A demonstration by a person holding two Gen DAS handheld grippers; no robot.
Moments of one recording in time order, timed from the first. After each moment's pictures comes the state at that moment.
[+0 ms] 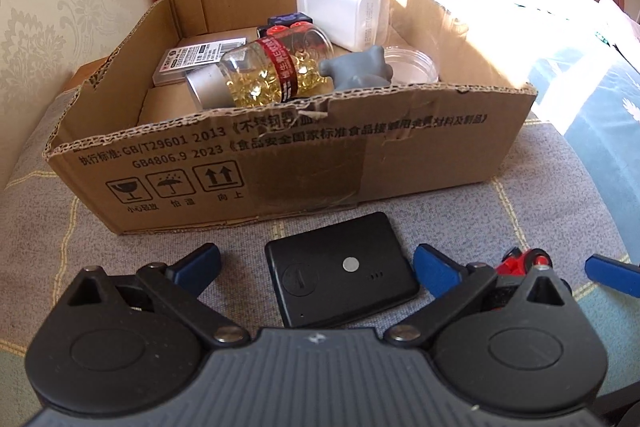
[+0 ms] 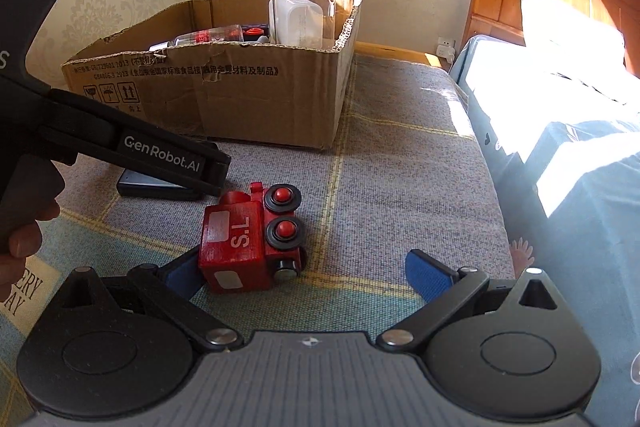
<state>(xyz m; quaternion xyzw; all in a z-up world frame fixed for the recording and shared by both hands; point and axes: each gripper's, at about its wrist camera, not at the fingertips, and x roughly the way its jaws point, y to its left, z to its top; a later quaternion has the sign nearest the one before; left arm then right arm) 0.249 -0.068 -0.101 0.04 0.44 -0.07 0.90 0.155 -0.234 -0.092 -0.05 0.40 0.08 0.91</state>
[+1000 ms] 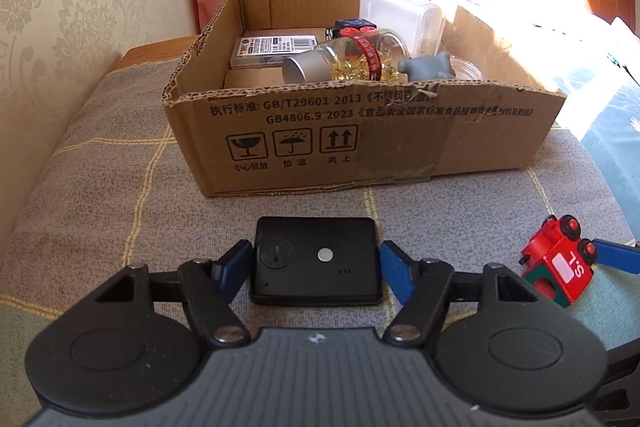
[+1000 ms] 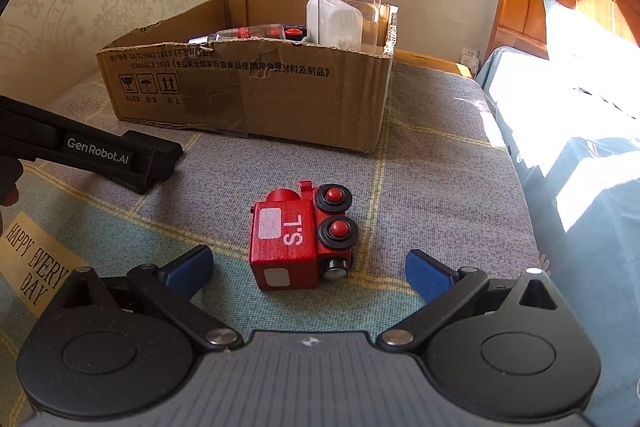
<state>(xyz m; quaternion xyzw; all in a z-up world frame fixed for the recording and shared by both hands) 0.219 -0.010 -0.099 0.01 0.42 -0.05 0.90 0.151 -0.215 -0.091 -0.06 0.39 0.11 0.91</state>
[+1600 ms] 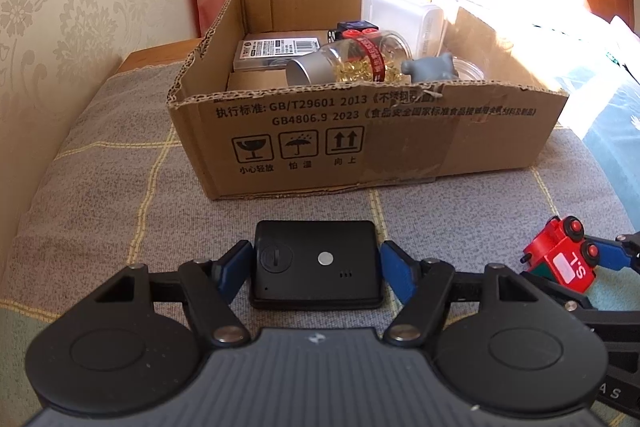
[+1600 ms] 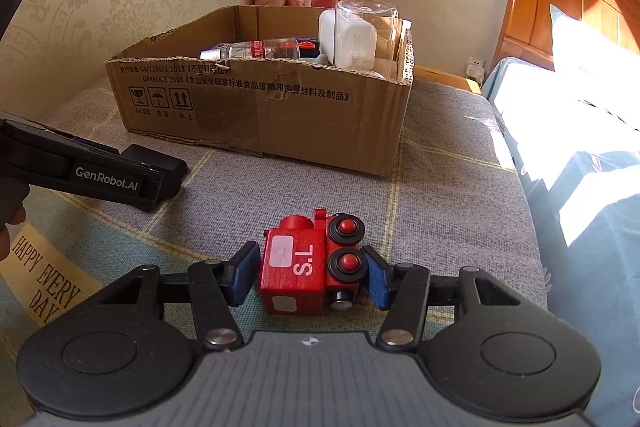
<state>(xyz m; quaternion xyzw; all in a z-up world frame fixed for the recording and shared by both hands) 0.219 -0.009 -0.099 0.02 0.42 -0.05 0.91 0.158 -0.206 -0.082 -0.07 0.39 0.12 0.91</state>
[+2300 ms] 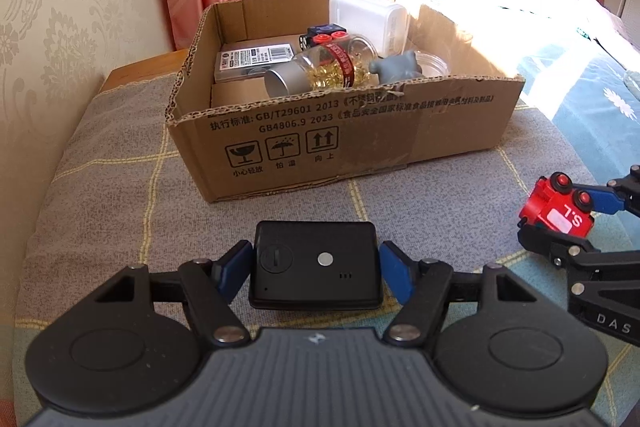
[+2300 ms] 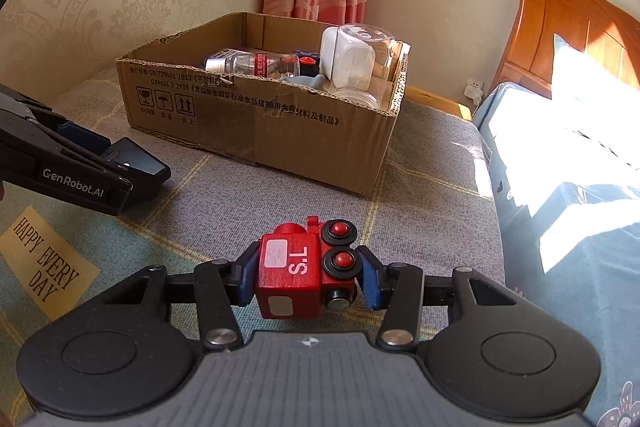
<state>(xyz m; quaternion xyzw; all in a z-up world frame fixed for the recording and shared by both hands) 0.205 -0.004 -0.074 0.05 0.42 -0.10 0.90 0.148 -0.210 -0.060 -0.12 0.37 0.12 0.91</state>
